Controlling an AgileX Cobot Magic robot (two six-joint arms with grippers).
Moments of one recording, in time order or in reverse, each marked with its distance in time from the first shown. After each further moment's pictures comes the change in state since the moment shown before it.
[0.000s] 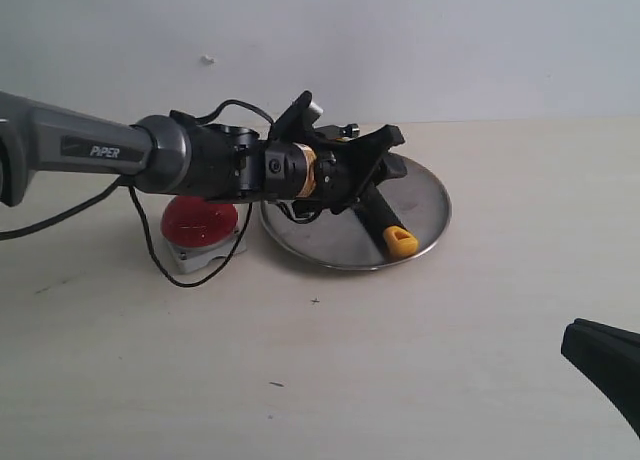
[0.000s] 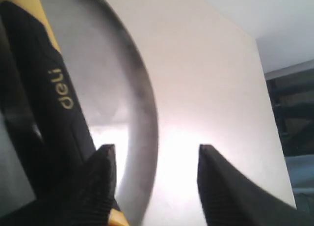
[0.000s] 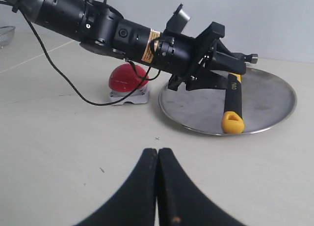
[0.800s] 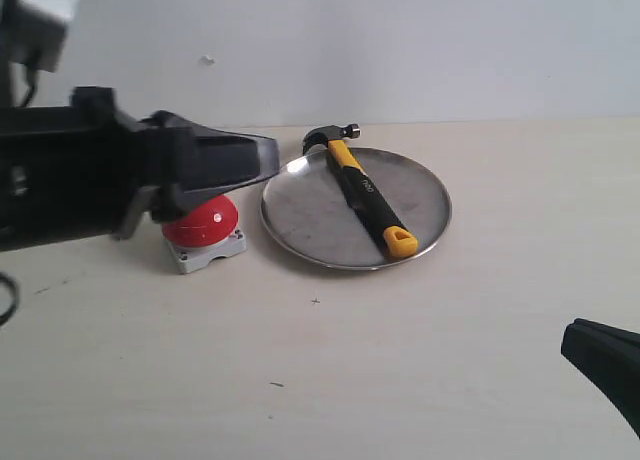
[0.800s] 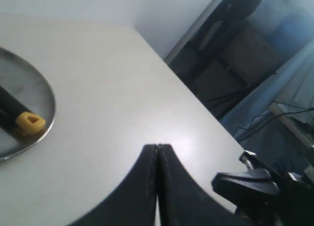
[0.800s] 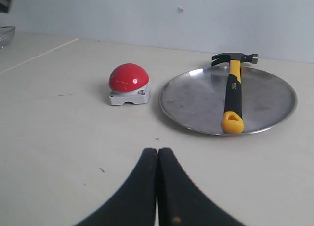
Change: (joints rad) left arm -0.007 -1.150 0.930 0.042 -0.130 0.344; right arm 0.000 0.000 0.000 0.000 0.000 0.000
